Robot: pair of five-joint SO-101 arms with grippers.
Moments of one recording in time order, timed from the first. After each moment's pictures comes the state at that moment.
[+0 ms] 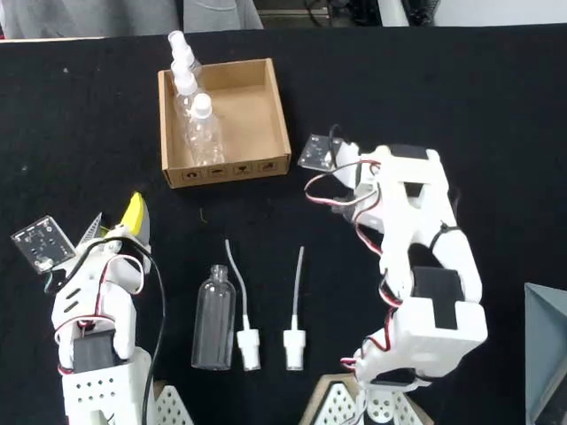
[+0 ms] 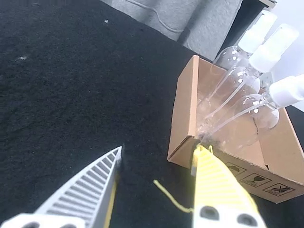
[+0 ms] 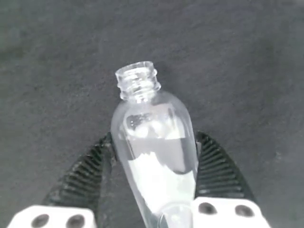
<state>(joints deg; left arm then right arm) -15.0 -103.7 96.1 36.4 21.1 4.3 9.6 20.5 63.0 71.0</state>
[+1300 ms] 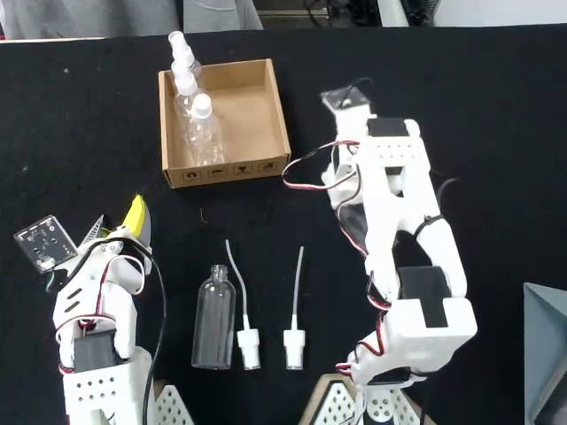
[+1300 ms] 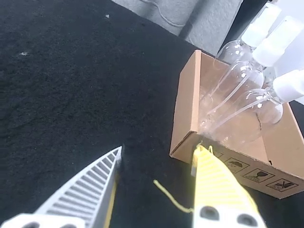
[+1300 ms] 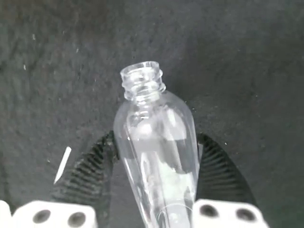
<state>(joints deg) -14.9 -103.7 96.1 37.6 20.7 -3.1 9.7 7.2 78.0 11.8</state>
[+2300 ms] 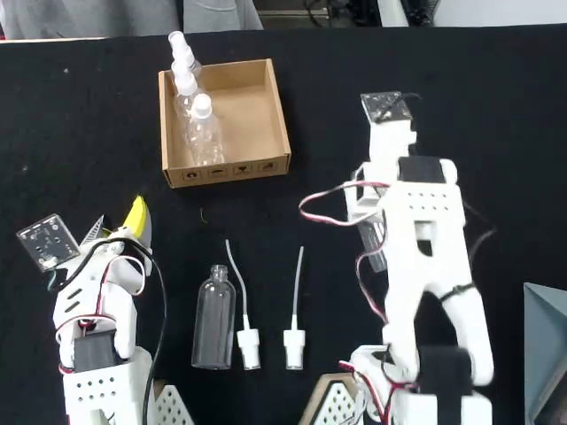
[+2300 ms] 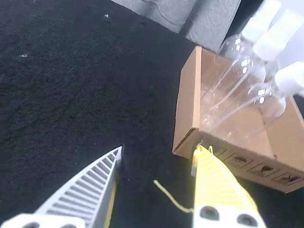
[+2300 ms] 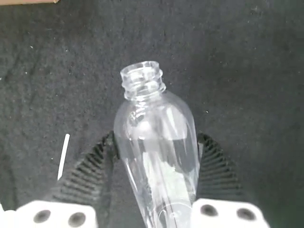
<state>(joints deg) -14.9 -103.7 96.1 37.9 18.8 1.2 -17.6 28.4 72.0 7.3</state>
